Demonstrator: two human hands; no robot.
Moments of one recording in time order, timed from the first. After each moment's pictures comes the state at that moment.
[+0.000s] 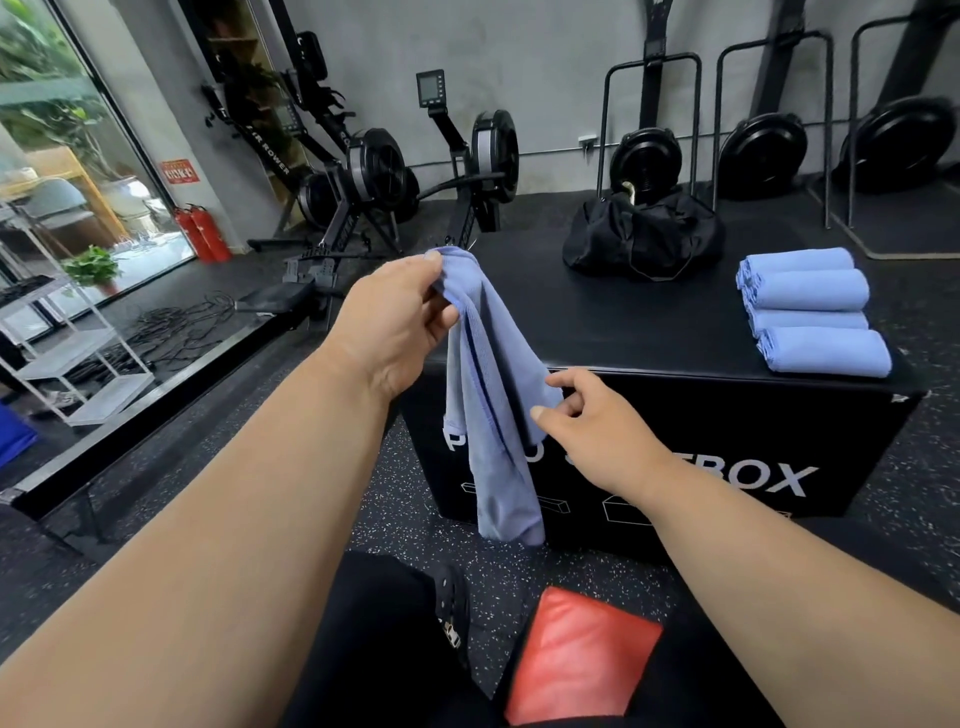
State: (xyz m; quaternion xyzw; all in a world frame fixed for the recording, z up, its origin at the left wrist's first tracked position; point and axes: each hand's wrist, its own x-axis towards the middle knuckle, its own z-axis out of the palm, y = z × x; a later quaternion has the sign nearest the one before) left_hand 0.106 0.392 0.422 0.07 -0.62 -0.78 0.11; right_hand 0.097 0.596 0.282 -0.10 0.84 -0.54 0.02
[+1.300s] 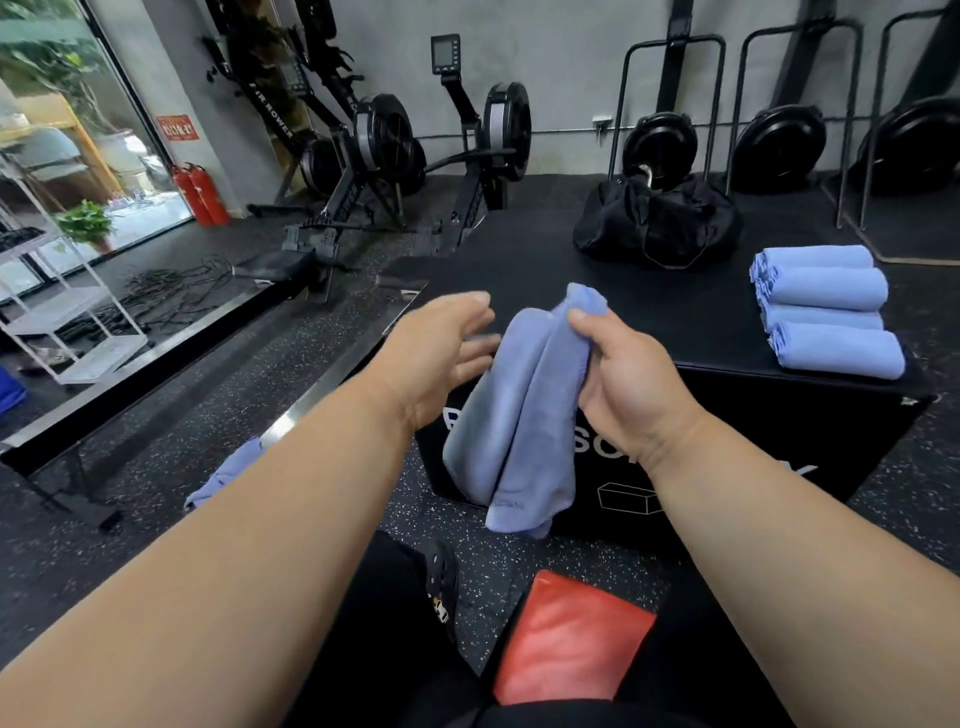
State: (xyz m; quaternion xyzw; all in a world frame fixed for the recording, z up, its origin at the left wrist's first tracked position) left_hand 0.111 0.396 0.366 0.11 -0.65 -0.75 0.01; right_hand 0.094 0.580 0.327 -0.05 0.46 -0.88 0.13
